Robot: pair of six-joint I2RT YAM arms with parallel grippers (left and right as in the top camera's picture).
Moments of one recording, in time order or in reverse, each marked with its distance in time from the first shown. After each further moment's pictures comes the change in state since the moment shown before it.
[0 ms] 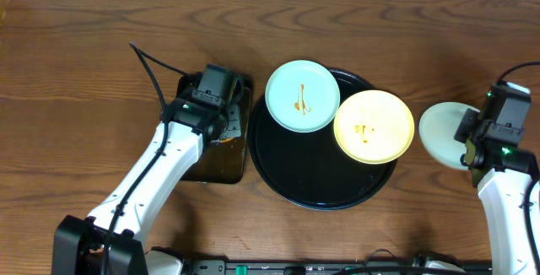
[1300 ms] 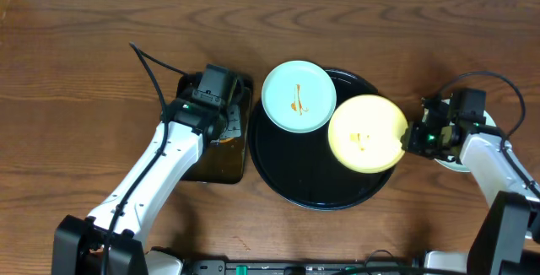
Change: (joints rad) left arm 0.000 0.000 0.000 0.000 0.000 0.000; right arm 0.050 0.334 -0.020 -0.061 -0.634 0.018
